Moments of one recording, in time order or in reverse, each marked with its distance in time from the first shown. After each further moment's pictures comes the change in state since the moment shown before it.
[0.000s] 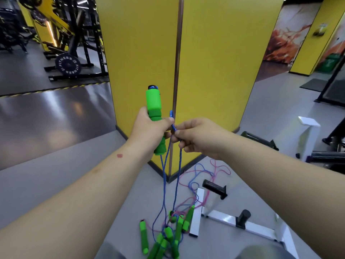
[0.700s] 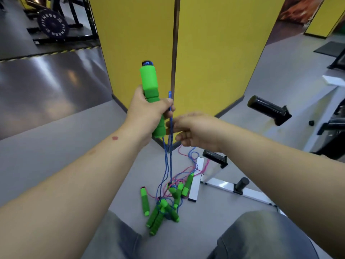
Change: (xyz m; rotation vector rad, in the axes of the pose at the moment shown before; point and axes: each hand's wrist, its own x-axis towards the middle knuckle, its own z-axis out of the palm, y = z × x) left_hand 0.002 -0.066 0.004 -0.080 -0.028 -0.064; right_hand 0.016 0.077 0.011 0.113 -0.080 0.181
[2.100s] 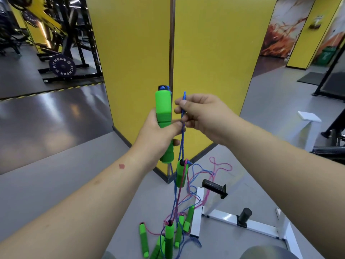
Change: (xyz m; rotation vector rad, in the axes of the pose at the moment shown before) left_hand -0.011 0.052 0.022 0.038 -0.201 0.093; right_hand -0.025 -0.099 -0.025 0.079 0.199 -0.480
